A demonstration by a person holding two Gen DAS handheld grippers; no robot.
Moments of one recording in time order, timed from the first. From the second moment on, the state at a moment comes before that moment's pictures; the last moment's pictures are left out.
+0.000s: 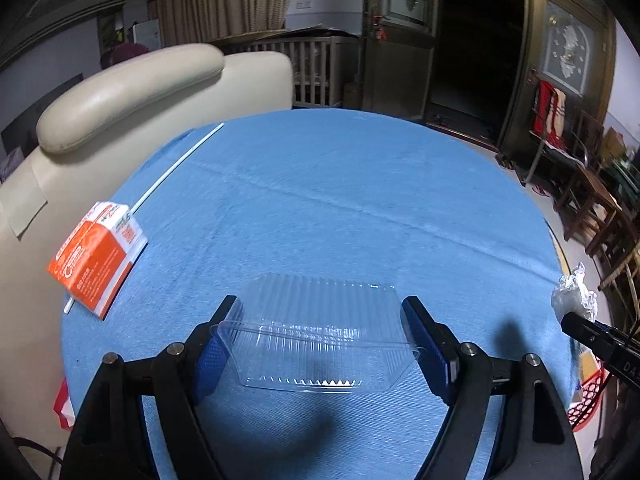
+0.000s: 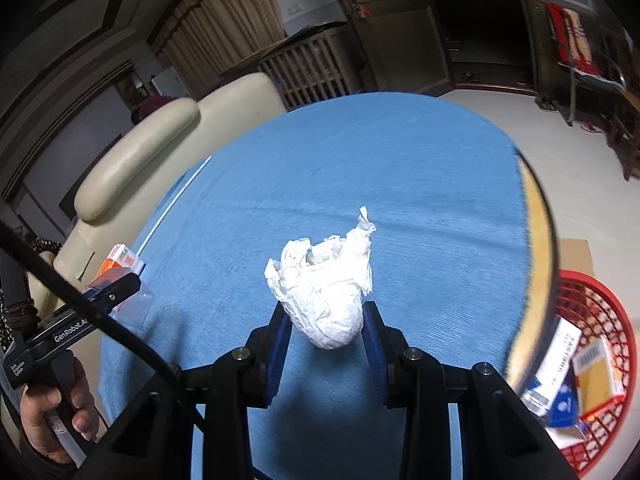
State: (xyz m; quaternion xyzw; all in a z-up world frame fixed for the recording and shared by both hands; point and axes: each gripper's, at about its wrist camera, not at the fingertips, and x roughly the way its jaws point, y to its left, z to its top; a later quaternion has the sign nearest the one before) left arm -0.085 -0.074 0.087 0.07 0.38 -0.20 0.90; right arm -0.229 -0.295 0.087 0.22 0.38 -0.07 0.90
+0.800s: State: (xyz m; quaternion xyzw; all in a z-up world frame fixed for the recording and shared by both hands) left arm -0.146 -0.169 0.089 0.14 0.40 -0.29 0.86; right arm -0.314 -0.347 0.091 0.27 0.33 -0.12 0.90
